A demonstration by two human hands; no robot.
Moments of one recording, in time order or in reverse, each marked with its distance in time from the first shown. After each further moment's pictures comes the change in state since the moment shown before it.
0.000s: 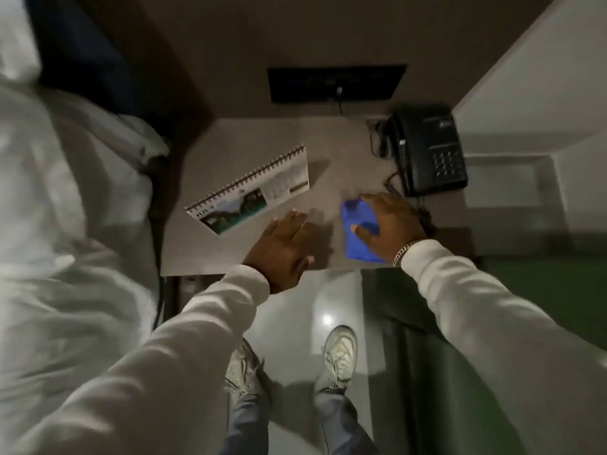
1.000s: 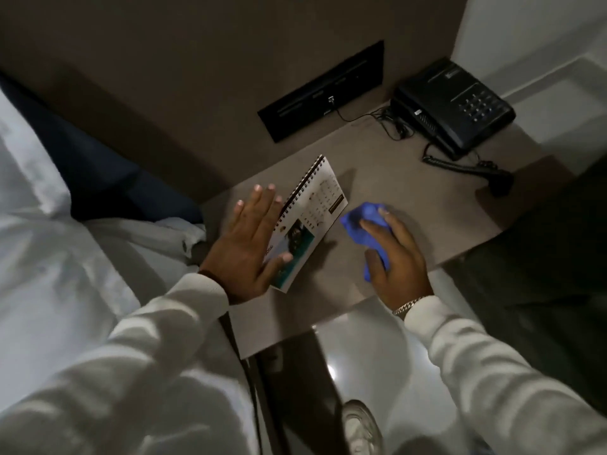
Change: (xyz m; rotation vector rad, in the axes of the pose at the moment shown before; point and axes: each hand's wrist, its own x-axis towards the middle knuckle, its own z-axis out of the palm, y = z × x) left_hand -0.009 -0.131 -0.093 0.364 0.184 0.369; right_hand -0.015 -0.101 0.139 0.554 0.702 0.069
